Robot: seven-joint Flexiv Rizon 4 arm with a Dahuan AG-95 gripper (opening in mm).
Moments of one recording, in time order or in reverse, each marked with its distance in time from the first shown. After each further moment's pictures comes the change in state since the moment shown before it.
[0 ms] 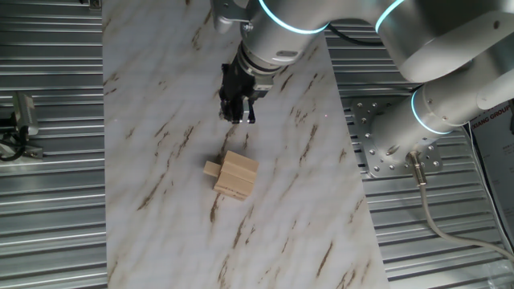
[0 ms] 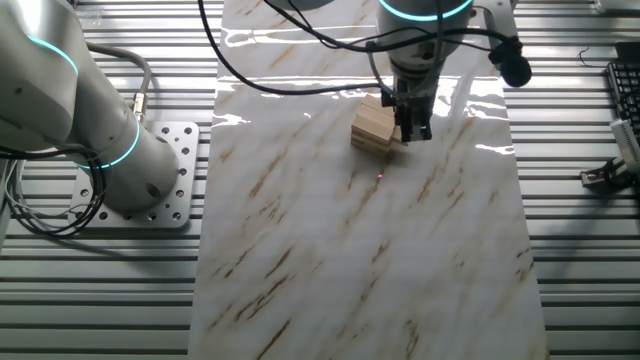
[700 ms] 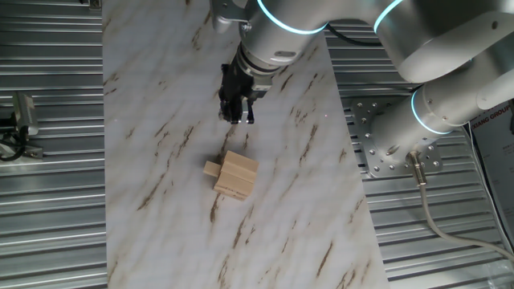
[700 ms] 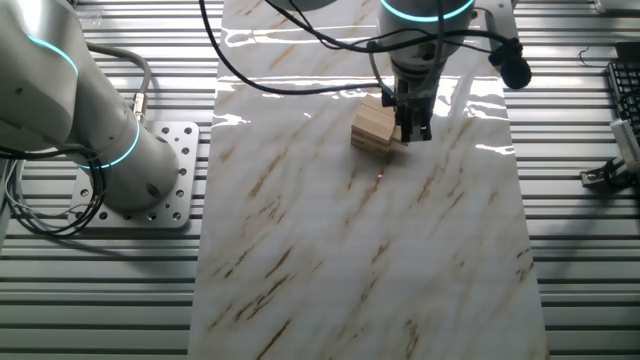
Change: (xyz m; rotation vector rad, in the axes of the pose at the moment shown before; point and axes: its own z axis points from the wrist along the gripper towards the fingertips) arm -0.001 0.000 0.002 -0.003 0.002 0.044
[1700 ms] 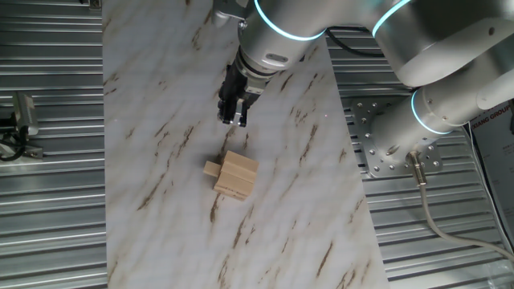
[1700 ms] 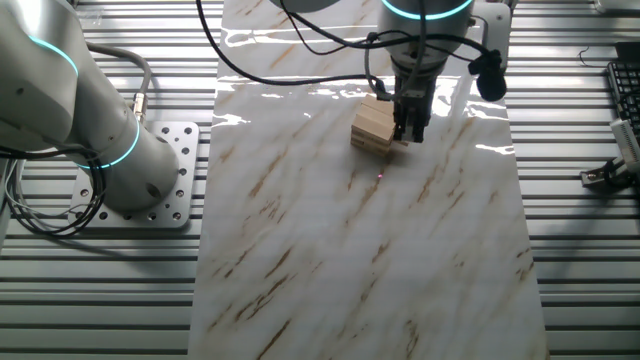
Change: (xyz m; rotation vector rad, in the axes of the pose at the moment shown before) arm 0.000 -0.001 0.002 0.017 -0.007 0.220
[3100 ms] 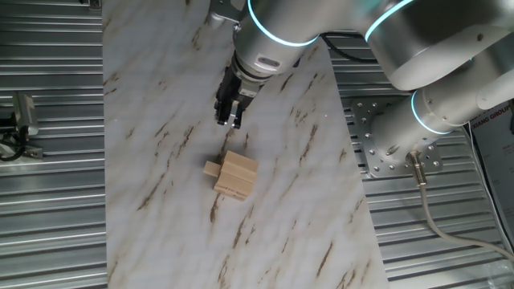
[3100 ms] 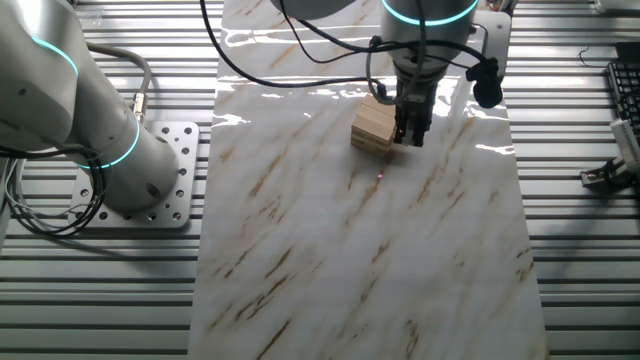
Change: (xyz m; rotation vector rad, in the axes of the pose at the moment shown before) arm -0.004 -0.003 0.016 0.015 0.003 0.025
